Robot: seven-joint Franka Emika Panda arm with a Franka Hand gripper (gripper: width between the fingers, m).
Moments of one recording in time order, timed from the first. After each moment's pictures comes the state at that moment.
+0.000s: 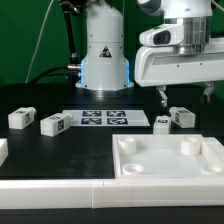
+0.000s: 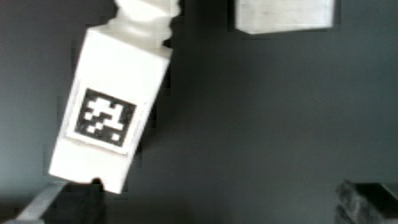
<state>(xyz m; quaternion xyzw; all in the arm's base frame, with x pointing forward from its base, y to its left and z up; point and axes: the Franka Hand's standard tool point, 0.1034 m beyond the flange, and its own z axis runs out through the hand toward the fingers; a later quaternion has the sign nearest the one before) 0.411 0.139 0.063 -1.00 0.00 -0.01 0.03</state>
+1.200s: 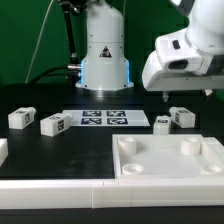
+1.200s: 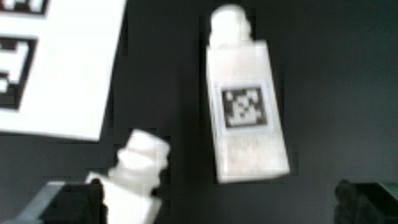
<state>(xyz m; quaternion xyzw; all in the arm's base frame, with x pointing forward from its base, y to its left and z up) 0.381 0.149 0.060 -0.93 -0.04 0.37 -0.01</state>
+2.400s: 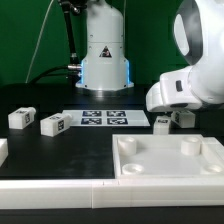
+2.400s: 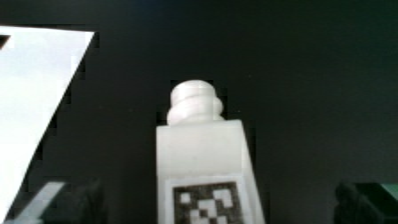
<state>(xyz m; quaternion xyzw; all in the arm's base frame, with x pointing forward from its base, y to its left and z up) 0.335 0.164 0.017 -0.89 -0.03 0.45 0.00</state>
